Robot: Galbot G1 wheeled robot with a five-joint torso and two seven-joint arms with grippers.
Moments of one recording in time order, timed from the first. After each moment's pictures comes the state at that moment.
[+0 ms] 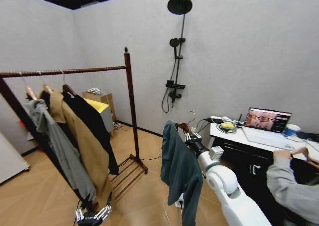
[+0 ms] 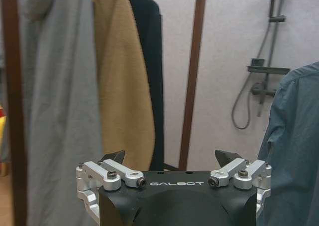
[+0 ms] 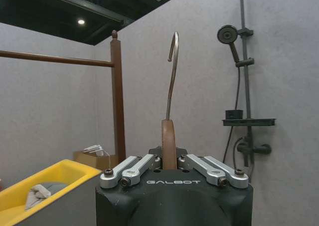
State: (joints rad) left arm 1.86 -1.52 -0.65 -2.22 -0.22 -0.12 0.14; right arm -1.01 1.15 0.47 2.08 0.49 -0.26 0.10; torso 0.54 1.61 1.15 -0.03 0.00
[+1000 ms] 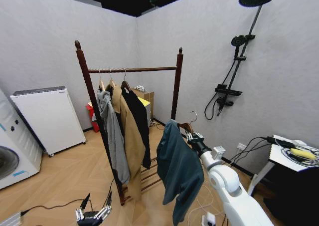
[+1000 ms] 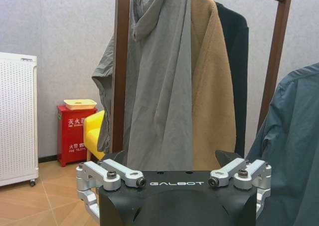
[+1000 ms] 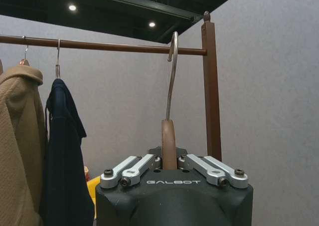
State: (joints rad) left arm 1.86 -1.52 -0.65 -2.22 -0.22 -0.12 0.14; right arm -1.00 1.13 0.48 2.04 0.48 -0.23 0.05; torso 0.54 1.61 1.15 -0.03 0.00
